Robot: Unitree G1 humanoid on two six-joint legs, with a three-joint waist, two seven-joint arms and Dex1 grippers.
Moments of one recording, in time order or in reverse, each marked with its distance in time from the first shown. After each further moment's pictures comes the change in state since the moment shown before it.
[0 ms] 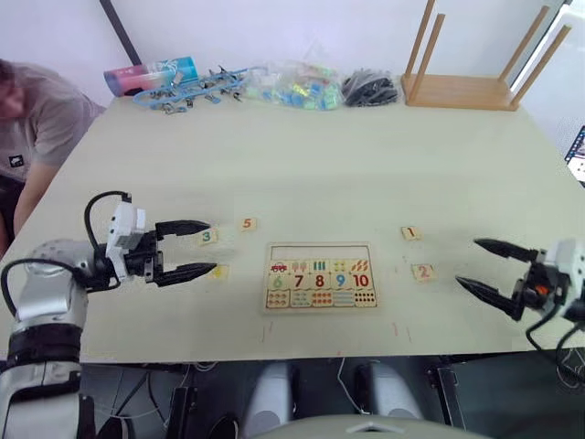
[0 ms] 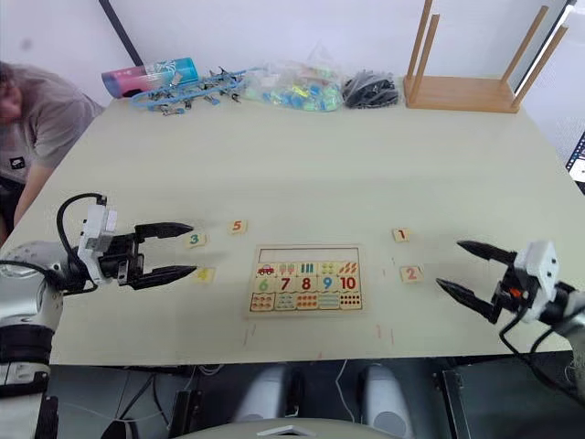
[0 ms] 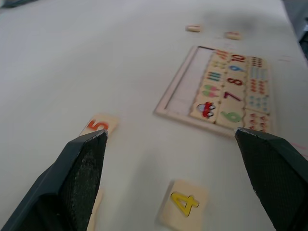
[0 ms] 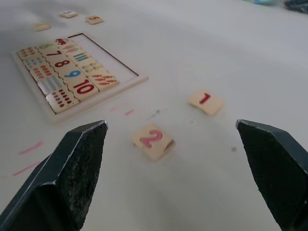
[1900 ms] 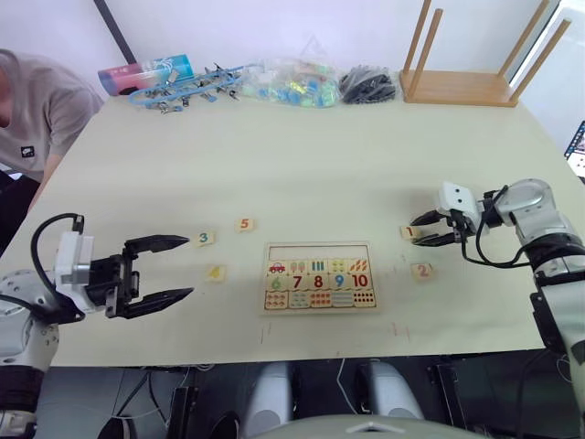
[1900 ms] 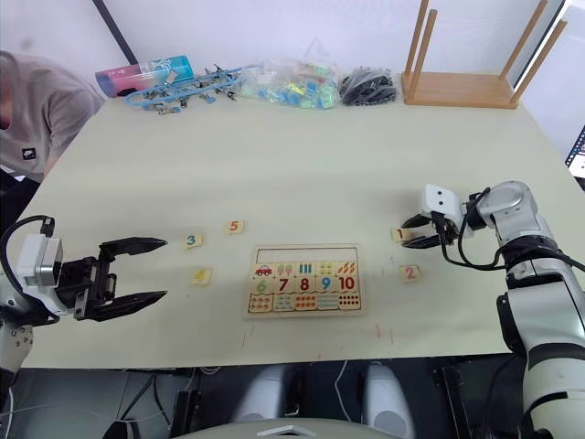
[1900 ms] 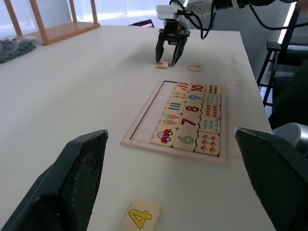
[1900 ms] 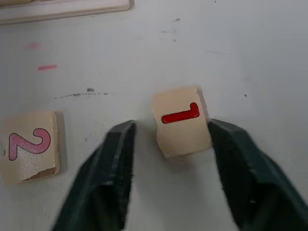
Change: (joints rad) left arm 0.295 0.099 0.033 -0.114 -0.362 -0.188 -0.006; right arm -1.011 0.067 0.570 1.138 -0.583 -0.389 0.310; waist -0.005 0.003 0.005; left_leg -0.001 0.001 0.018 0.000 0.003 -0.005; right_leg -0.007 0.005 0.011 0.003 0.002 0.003
